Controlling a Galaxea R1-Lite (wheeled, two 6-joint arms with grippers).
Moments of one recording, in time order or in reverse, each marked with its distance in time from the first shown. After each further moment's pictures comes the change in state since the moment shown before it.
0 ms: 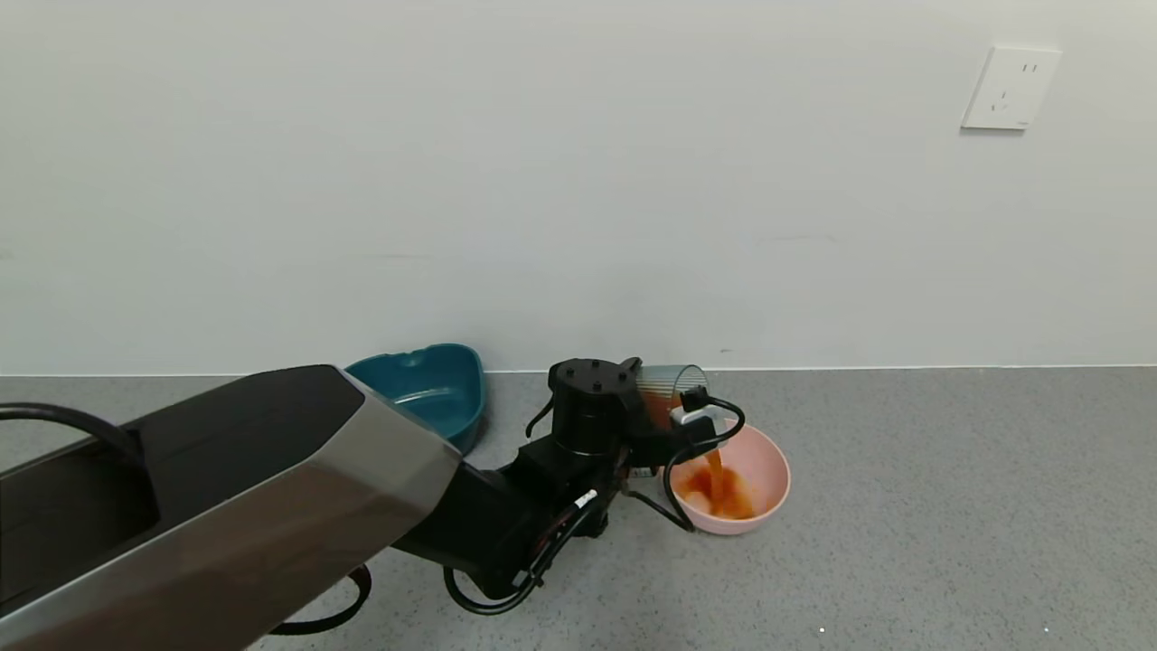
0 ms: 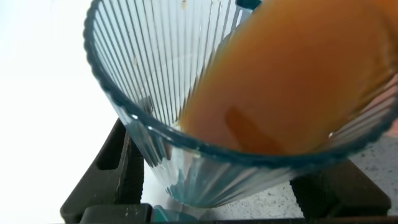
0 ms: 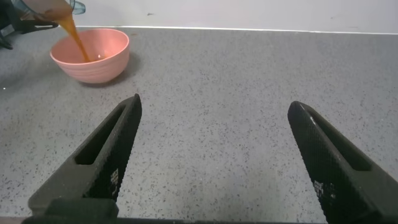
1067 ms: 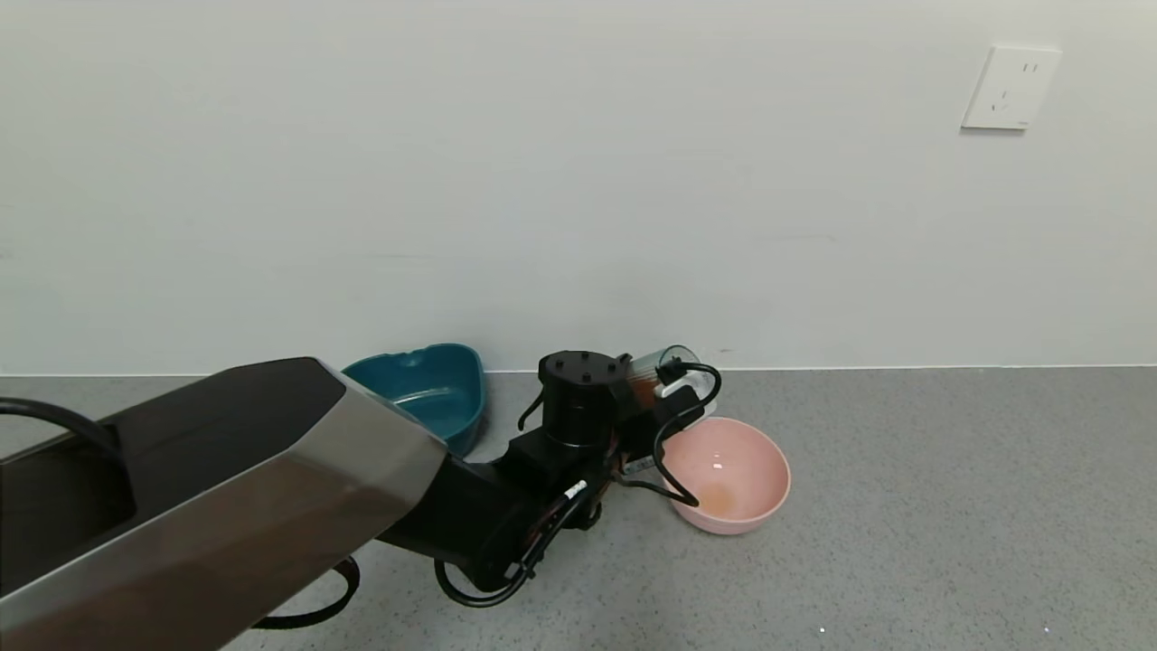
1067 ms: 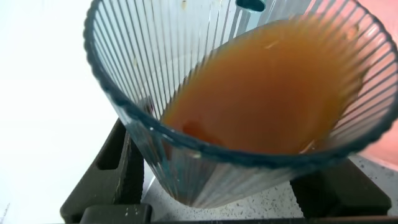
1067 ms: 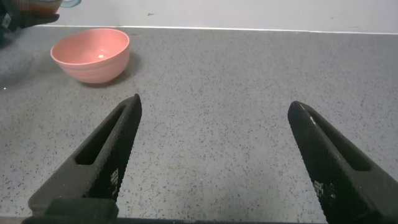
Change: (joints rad) left arm 0.015 -0.015 0.003 0.002 -0.040 -0.256; right arm 0.000 0.000 0.000 0.000 0.000 0.000
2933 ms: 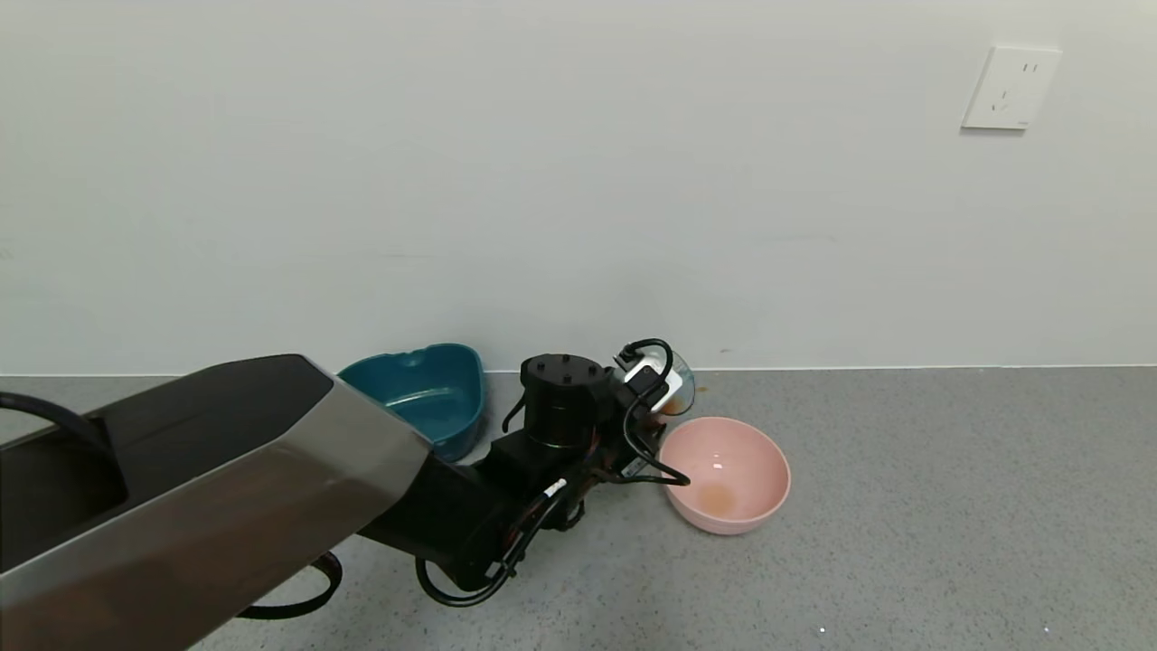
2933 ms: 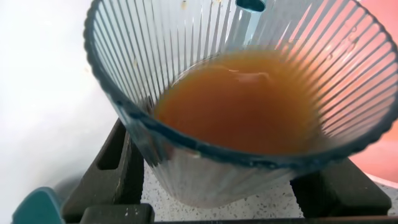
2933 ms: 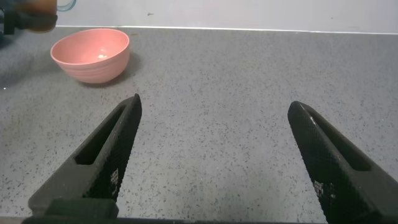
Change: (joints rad) left arm 0.036 -0.012 0.046 -0.003 -0.083 -0.317; right arm 0.000 0.000 0.000 0.000 0.000 0.000
